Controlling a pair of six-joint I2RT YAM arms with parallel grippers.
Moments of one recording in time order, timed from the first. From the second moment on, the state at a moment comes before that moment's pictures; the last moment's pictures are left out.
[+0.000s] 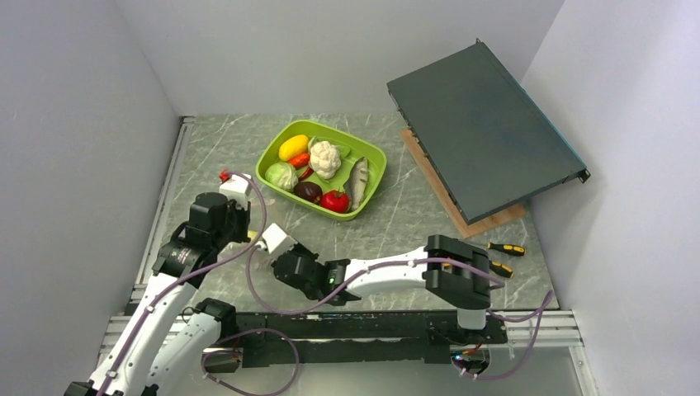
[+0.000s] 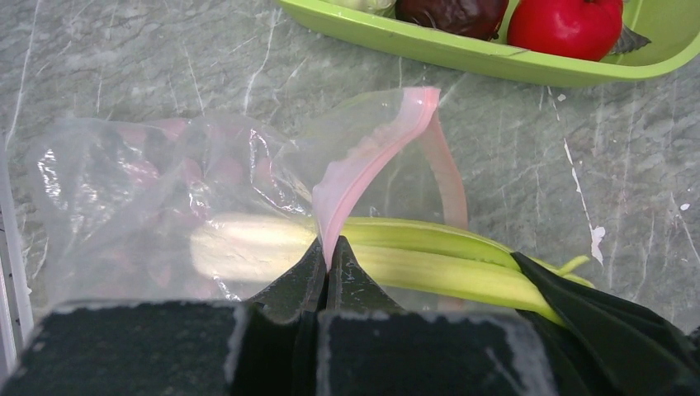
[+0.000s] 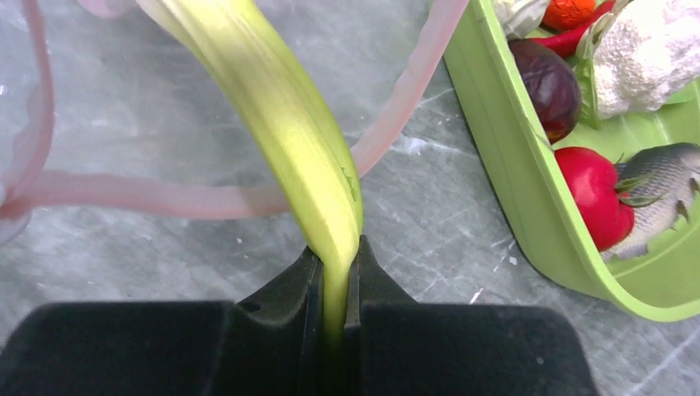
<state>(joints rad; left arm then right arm) -0.32 0.69 0.75 -0.64 -0.08 -0.04 1.41 1.88 1.15 0.16 0.73 0.05</state>
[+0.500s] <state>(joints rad) -0.32 0.67 0.74 -0.63 0.01 -0.05 1.17 1.80 1.21 0.03 0.22 0.53</state>
